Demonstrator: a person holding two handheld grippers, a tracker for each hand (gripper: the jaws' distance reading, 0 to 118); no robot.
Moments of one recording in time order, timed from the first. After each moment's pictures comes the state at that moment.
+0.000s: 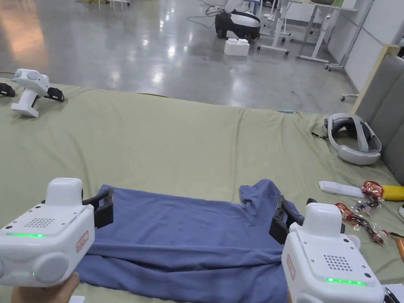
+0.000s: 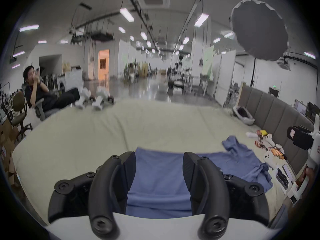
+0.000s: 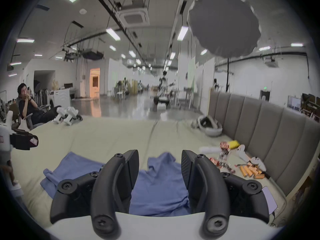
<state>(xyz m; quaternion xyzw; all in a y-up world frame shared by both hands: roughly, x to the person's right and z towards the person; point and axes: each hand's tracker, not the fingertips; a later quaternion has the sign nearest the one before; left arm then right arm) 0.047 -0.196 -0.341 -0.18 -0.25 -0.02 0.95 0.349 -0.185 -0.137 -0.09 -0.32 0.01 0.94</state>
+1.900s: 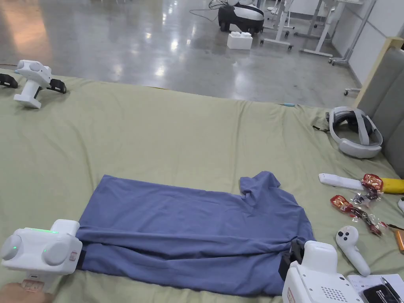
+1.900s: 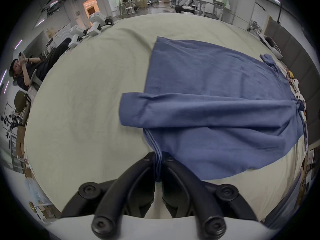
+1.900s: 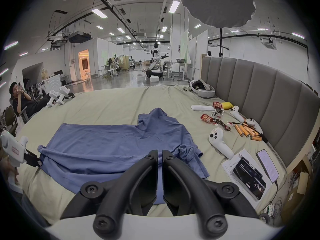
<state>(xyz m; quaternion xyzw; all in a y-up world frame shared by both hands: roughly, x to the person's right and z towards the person) 0.015 -0.334 -0.418 -0.51 -0.19 -0.17 0.82 0.362 -0.257 -0.096 -0.23 -0.33 -0.07 0.91</state>
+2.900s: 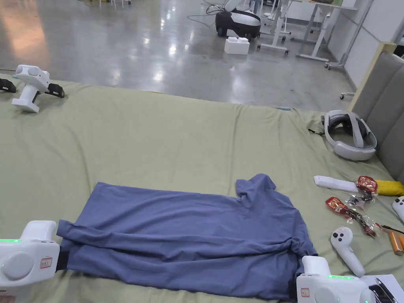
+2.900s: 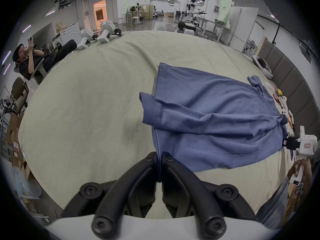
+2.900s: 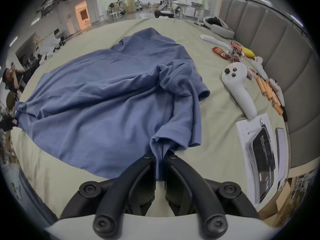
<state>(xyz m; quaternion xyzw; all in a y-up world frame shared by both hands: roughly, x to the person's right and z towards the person) -0.019 -0.286 -0.382 -0.47 -0.21 -0.09 0.85 0.459 -0.331 -0.104 -0.50 -0.25 -0.11 0.82</state>
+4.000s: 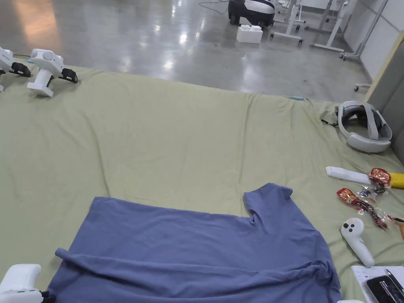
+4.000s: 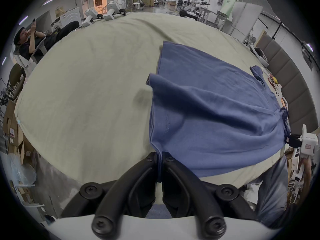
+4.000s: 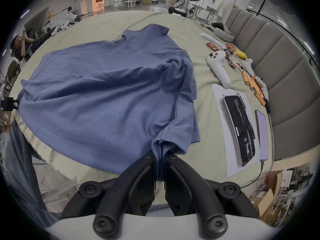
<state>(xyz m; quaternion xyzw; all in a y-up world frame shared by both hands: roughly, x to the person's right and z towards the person) -0.091 -0.331 -0.310 -0.53 -0.21 -0.07 0.82 0.408 -0.319 0.001 -0.54 -0.23 -0.05 0.81</state>
